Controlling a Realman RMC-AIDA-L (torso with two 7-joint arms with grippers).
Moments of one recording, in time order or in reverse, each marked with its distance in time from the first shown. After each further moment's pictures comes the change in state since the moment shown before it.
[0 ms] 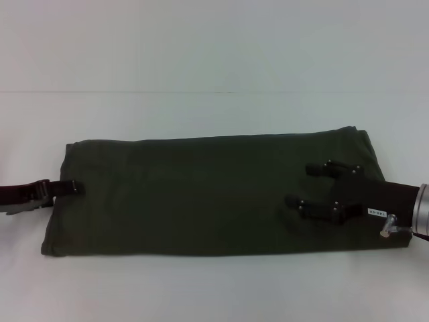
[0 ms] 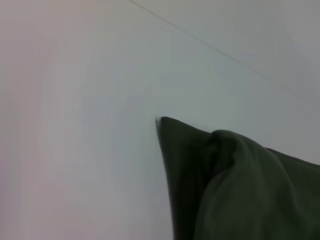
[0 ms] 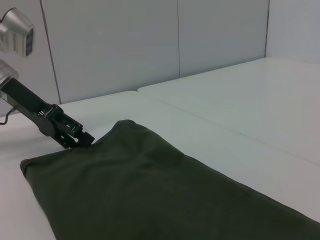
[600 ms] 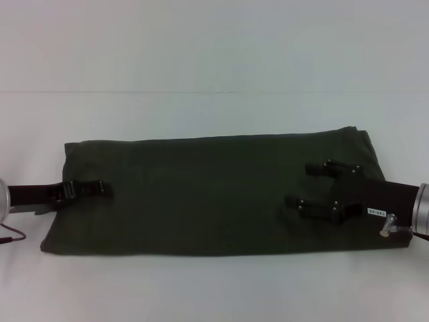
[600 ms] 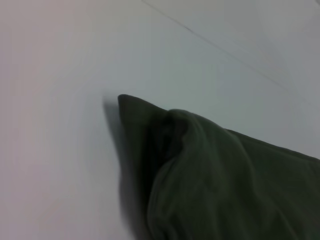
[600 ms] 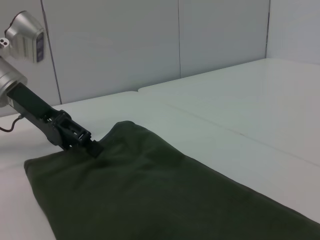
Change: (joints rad) left arm -0.050 -0.018 -0.001 -0.062 -0.004 0.016 0.006; right arm 0.001 0.000 0.000 0.000 0.000 0.000 -0.001
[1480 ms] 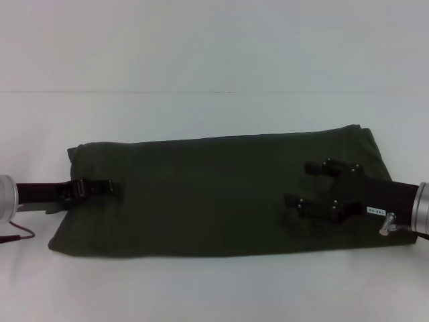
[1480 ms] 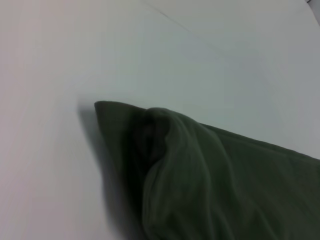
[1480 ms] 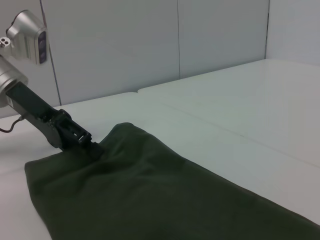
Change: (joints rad) left arm -0.013 -0.011 -0.004 0.016 0.000 0.053 -0.023; right arm 0.003 0.000 0.000 0.000 0.001 0.000 0.003
